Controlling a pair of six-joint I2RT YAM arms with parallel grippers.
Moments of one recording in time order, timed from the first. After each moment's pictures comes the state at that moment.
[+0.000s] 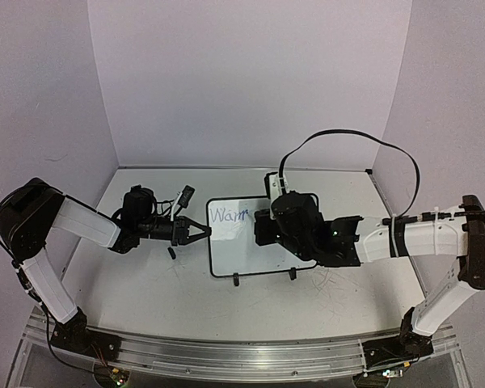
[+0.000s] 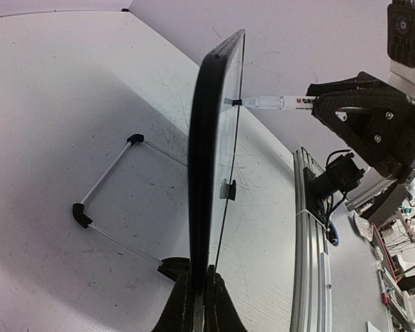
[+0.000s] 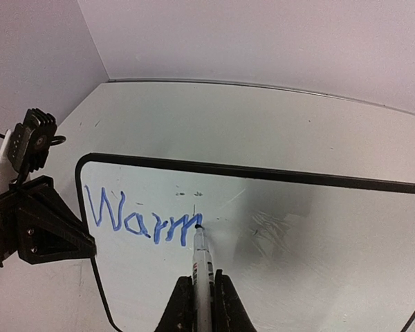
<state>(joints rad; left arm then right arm) -0.54 1.69 0.68 0.66 0.86 -0.36 1.09 1.59 1.04 0.07 0.57 0.46</state>
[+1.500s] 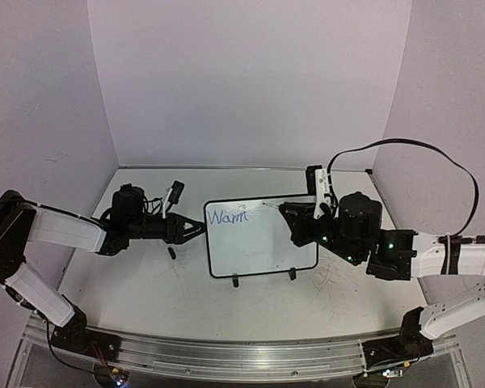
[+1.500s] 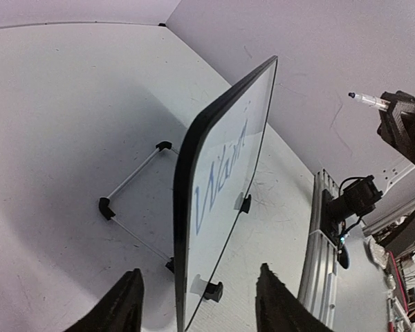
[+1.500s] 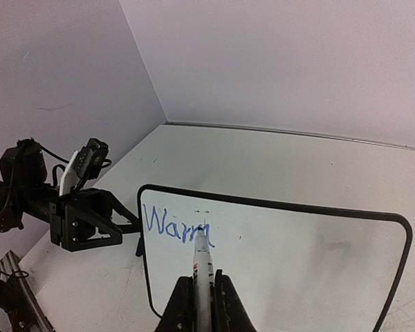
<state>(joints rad) -0.55 1.50 0.62 0.55 0.69 -0.41 1.06 1.18 0.75 0.24 0.39 0.36</state>
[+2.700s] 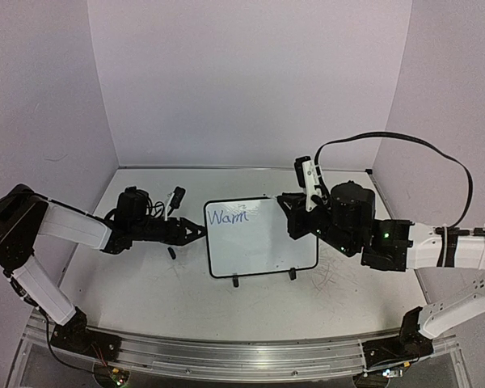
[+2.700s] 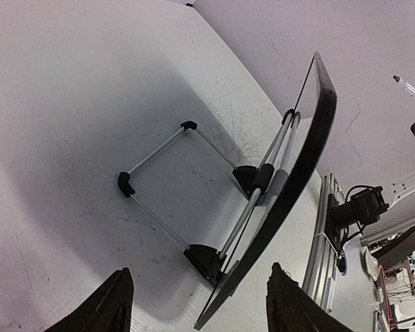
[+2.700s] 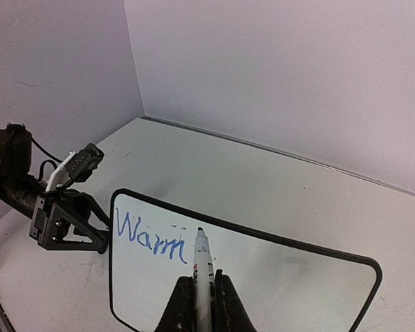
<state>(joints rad) -0.52 1.59 0.64 0.51 0.68 -0.46 1.05 1.25 0.86 0.17 0.45 0.17</state>
